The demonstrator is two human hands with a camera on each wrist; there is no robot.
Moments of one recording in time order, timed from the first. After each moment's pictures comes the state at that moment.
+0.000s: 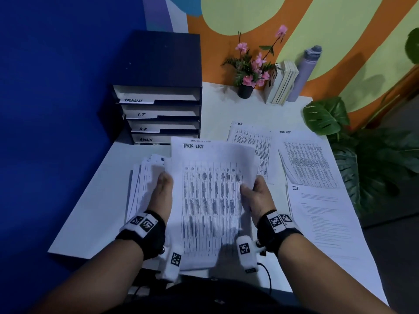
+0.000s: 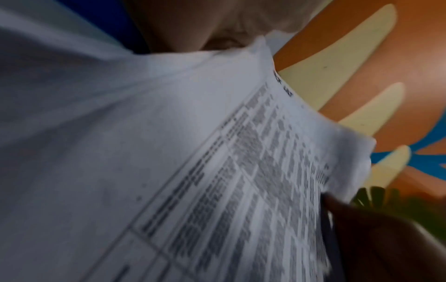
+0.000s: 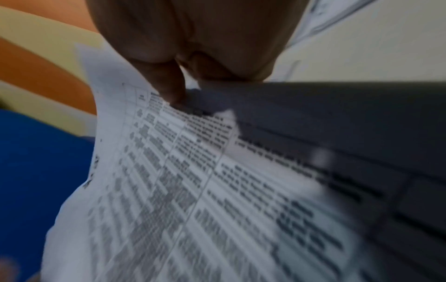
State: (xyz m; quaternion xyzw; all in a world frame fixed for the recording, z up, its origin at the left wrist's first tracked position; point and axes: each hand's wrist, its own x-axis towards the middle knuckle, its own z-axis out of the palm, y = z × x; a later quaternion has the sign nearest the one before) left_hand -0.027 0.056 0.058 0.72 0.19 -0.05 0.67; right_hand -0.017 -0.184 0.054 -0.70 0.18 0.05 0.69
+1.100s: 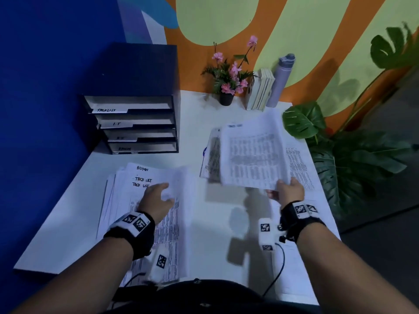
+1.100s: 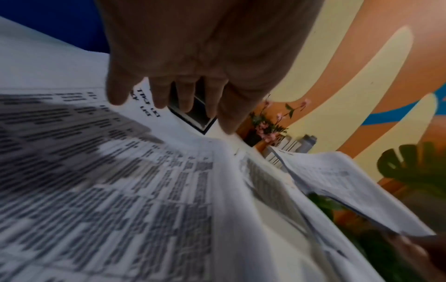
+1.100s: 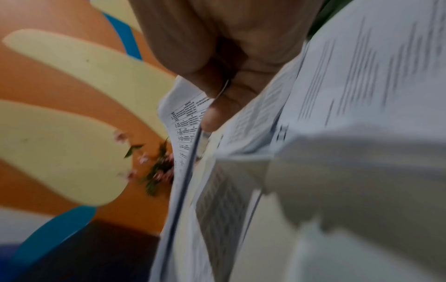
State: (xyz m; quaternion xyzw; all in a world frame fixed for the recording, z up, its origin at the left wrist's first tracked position) left_hand -0.002 0.020 0.036 0.89 0.12 -0.13 0.42; right_hand 0.029 -0.335 0.048 -0.67 0.39 -0.07 0.63
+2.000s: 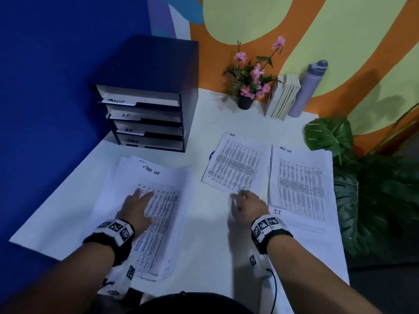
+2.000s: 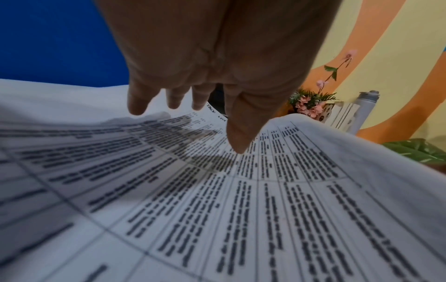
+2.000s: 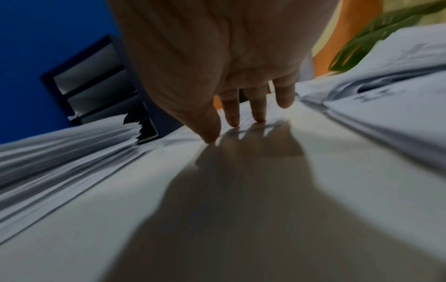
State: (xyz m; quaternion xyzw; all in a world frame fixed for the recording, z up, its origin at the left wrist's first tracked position) left_hand -0.020 0.038 0.008 0.94 0.16 -0.20 0.23; right_hand 0.058 -0.296 0.003 -0.97 -0.12 0.19 0.08
